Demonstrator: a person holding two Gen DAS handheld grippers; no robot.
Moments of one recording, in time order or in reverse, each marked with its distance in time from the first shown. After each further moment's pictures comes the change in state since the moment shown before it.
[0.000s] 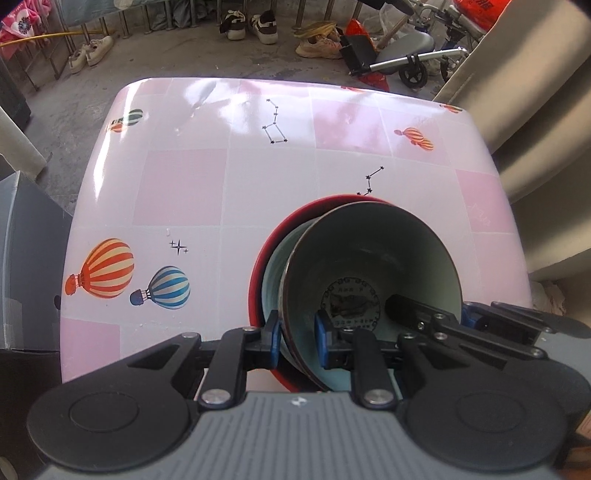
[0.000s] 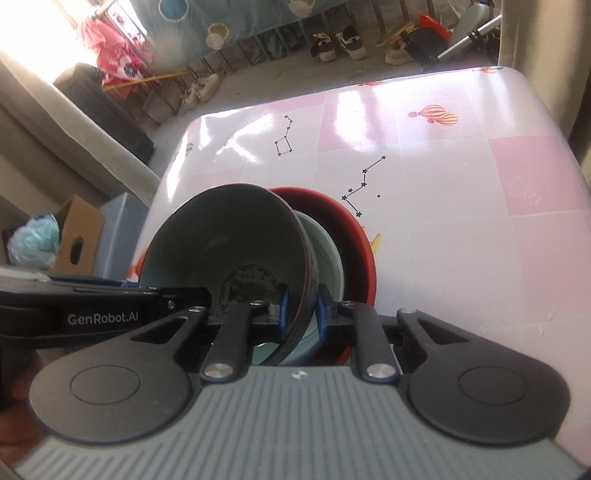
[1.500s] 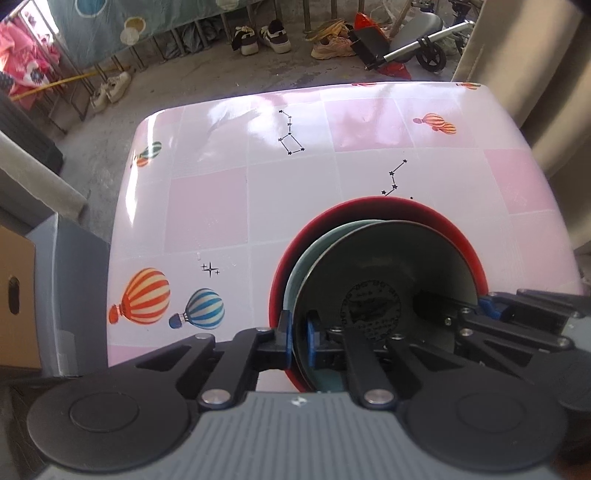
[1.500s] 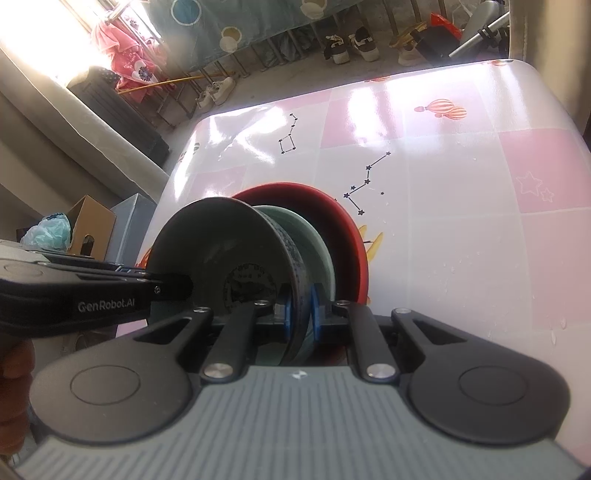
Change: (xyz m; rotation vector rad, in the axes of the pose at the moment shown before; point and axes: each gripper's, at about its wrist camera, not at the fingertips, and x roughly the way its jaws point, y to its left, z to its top) left arm 0.003 -0.032 0.003 0.128 -0.023 0.217; right arm 0.015 -0.023 -0.001 0.009 -0.017 0.077
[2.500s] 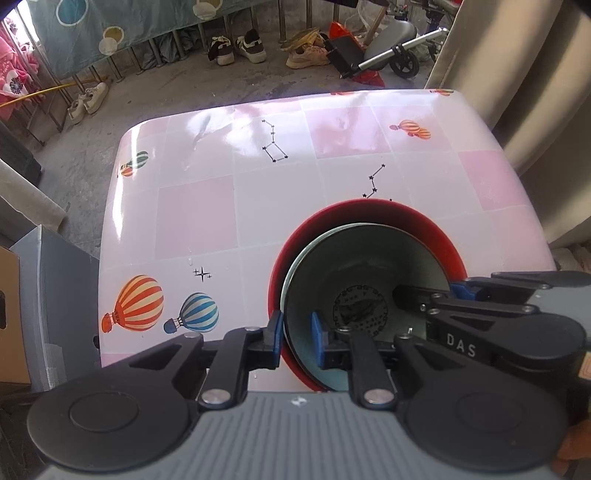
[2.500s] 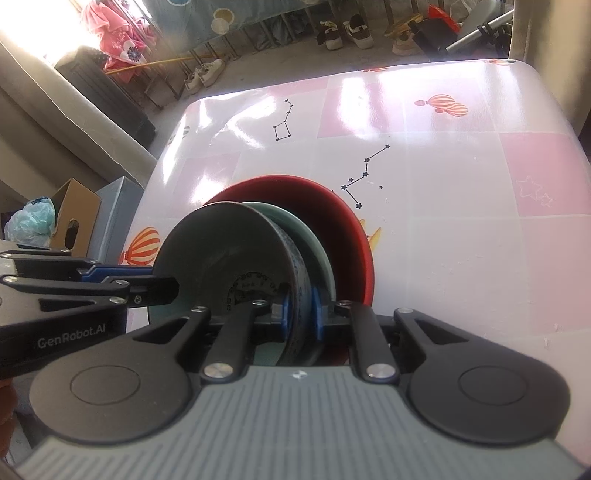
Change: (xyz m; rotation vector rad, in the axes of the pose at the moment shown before) left arm -0.015 0.016 -0.008 0.030 -0.041 -0.099; right arm 0.005 0.023 0.009 -0.025 0.063 -0.067
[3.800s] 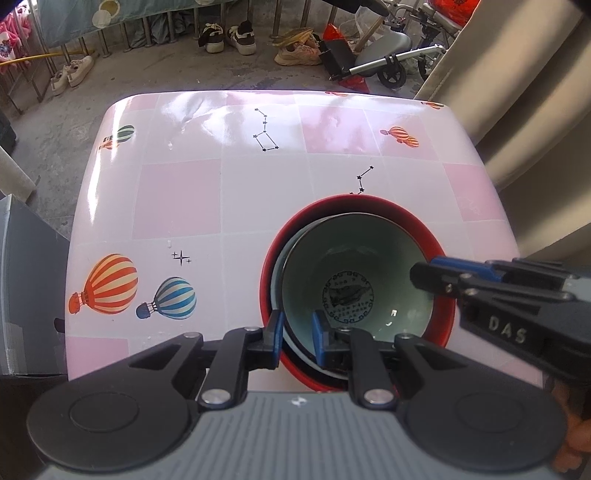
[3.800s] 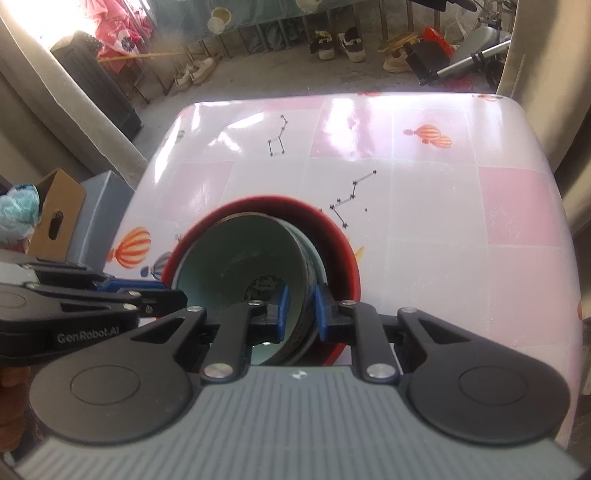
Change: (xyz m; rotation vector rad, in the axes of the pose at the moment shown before) left arm 0.008 0.025 -0.009 -0.085 0.007 -0.141; right arm -0.031 0.013 0.012 -0.065 -0.035 -0.082
